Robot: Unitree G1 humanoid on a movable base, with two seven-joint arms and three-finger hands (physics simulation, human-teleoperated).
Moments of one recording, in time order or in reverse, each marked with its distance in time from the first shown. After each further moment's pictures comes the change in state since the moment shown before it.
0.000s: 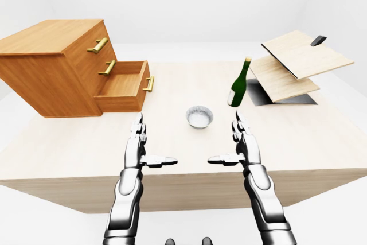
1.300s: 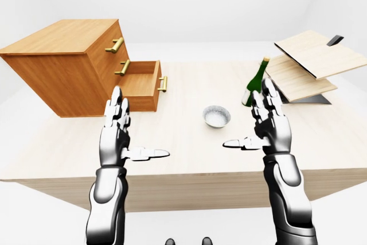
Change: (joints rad) left arm 0.050 0.016 0.056 -0.447 -0.017 0.081 -0.042; right arm -0.028 -0.037 -0.094 -0.386 0.105 0.089 0.047
